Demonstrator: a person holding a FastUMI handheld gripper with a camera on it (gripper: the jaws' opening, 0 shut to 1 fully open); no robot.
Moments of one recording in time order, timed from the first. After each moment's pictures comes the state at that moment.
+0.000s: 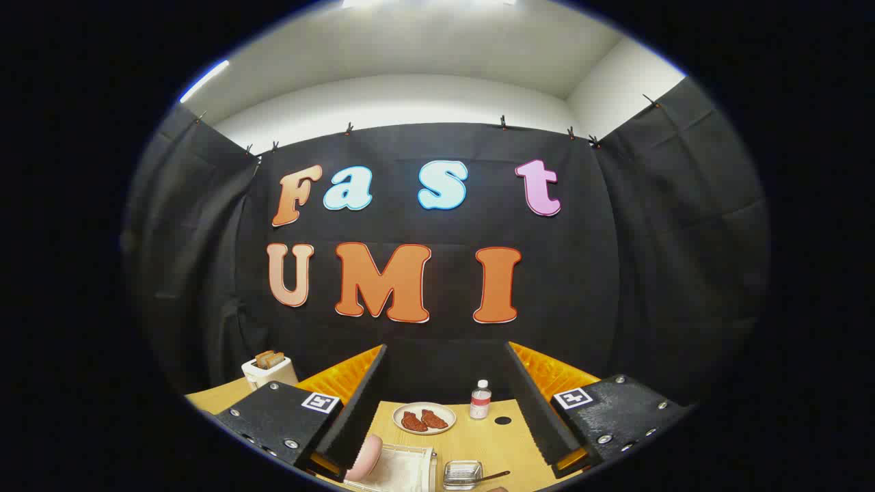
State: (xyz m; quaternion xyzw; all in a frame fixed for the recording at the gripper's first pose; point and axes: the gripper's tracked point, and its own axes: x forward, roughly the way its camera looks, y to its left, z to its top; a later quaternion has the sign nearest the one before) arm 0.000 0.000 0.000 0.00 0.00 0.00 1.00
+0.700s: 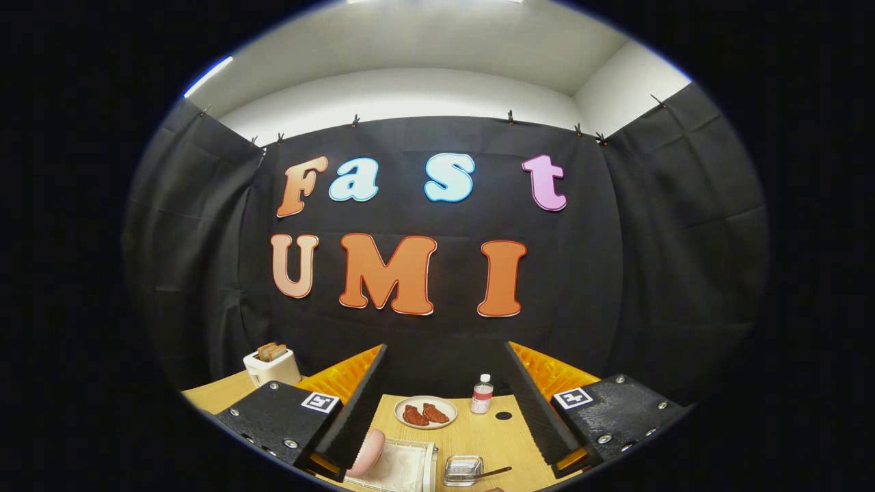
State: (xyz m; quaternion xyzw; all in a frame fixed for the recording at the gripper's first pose) arm -0.003 0.006 -0.007 0.00 0.02 0.01 1.00
